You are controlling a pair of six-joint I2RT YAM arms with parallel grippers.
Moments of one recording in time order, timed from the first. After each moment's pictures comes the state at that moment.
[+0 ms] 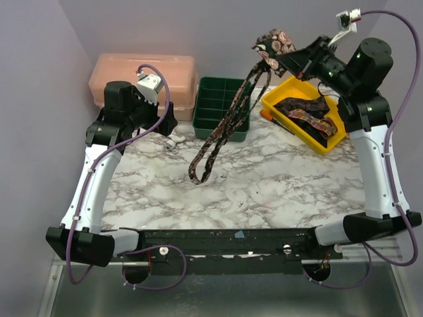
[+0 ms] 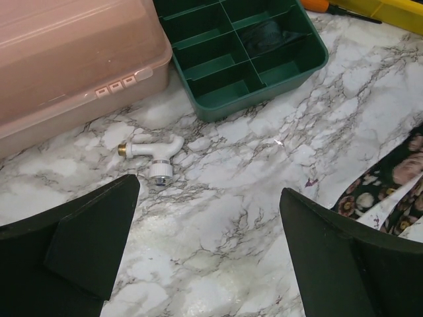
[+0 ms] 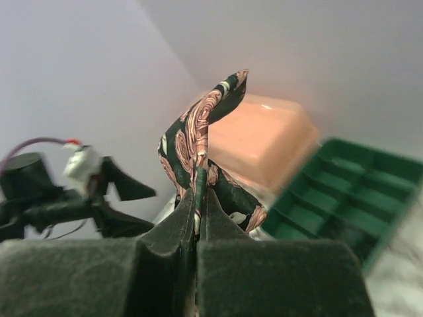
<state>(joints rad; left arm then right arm) -0.15 1.25 1.44 -0.68 0.38 0.10 0.19 1.44 1.92 -0.31 -0.60 0.53</state>
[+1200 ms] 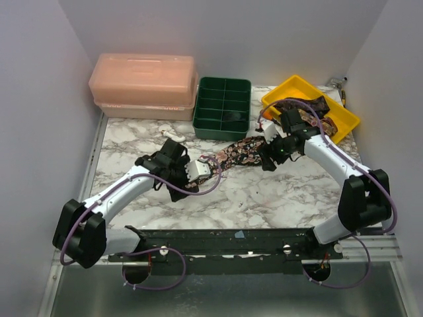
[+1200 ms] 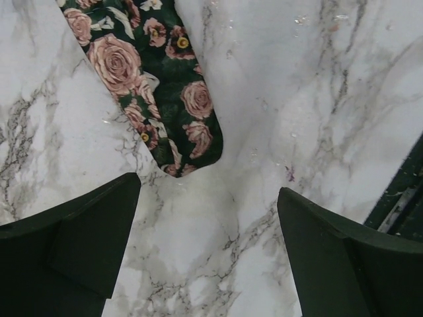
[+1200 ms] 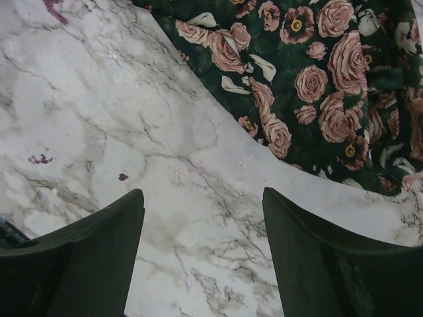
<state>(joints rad) -0.53 1.22 0.83 -0.73 0.30 0.71 0.27 1.52 1.15 -0.75 -0.35 -0.44</state>
